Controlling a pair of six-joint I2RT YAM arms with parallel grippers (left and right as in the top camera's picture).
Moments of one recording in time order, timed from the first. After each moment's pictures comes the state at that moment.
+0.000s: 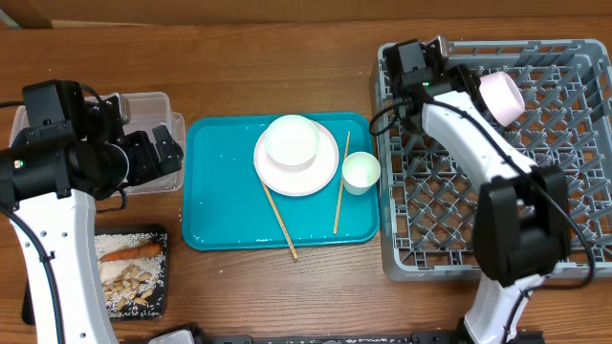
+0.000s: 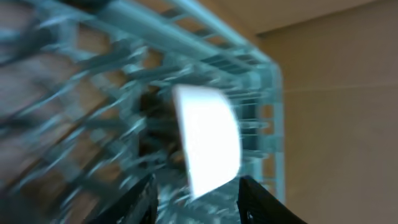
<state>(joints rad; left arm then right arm) 0.26 1.36 1.51 -1.31 0.26 -0.13 0.28 1.96 1.55 -0.71 0.91 -0.17</state>
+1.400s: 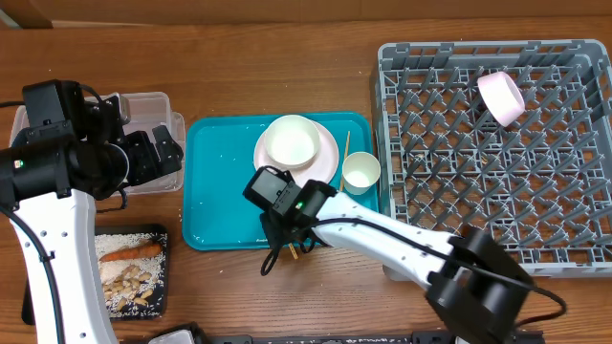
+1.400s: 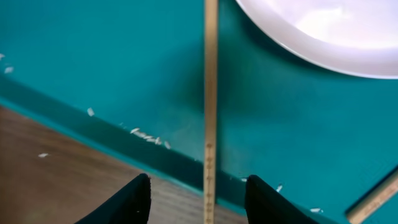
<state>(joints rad) 0.26 1.36 1.51 -1.31 0.26 -0.13 0.98 1.89 1.35 -0.76 -0.01 0.60</state>
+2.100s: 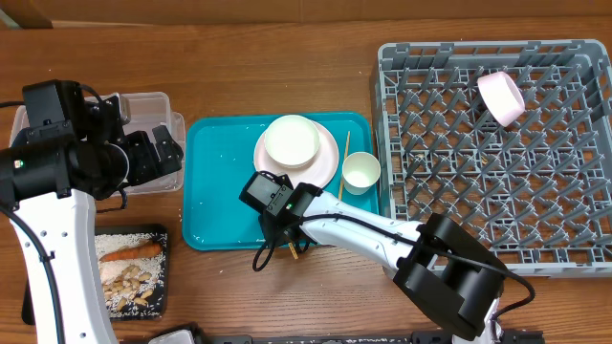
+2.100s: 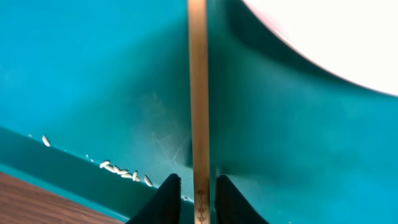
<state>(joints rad) 0.26 1.36 1.51 -1.31 0.26 -0.13 0.98 1.99 1.35 -0.69 0.01 0.62</state>
